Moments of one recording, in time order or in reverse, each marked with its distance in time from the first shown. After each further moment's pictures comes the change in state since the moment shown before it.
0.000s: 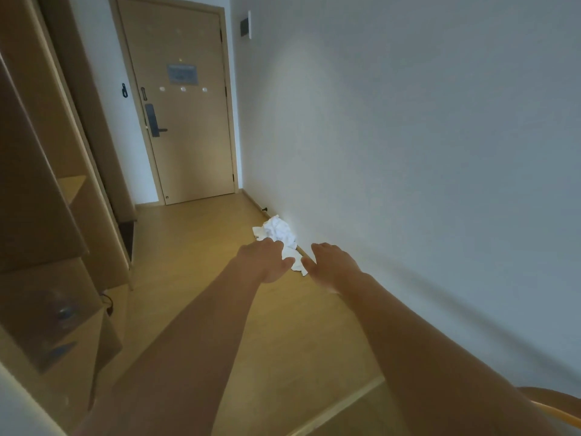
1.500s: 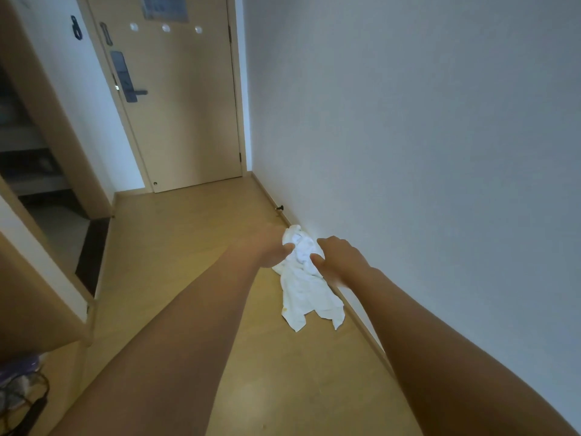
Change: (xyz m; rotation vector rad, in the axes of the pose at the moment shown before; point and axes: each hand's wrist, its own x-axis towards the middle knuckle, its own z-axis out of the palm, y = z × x) left_hand 0.719 -0.268 0.016 -0.169 -0.089 -0.042; right_hand 0.758 0.046 0.099 -0.015 -0.135 -0.025
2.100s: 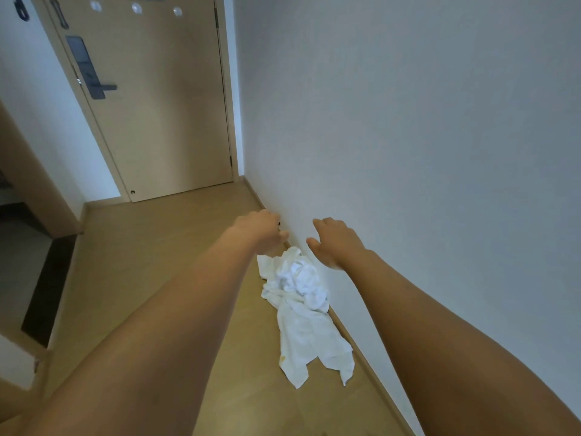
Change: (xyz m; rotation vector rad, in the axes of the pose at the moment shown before) left_hand 0.303 -0.078 -0.060 0.103 -0.012 -0.010; right_hand 0.314 0.026 -0.039 -0.090 0.036 -0.018
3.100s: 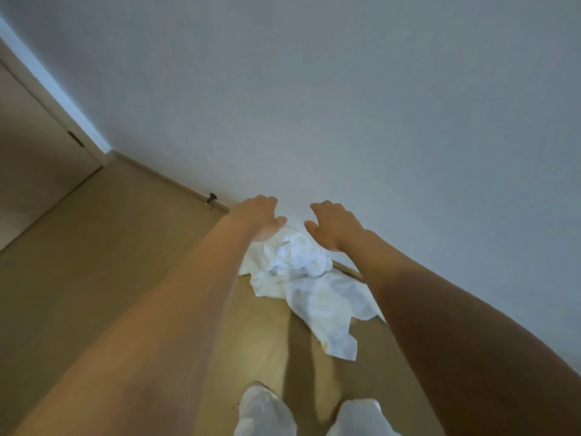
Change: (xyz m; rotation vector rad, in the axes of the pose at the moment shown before) left_hand 0.444 -0.115 0.087 0.116 -0.371 0.487; right_hand 0.359 0.036 0.148 0.242 -0.210 0.614
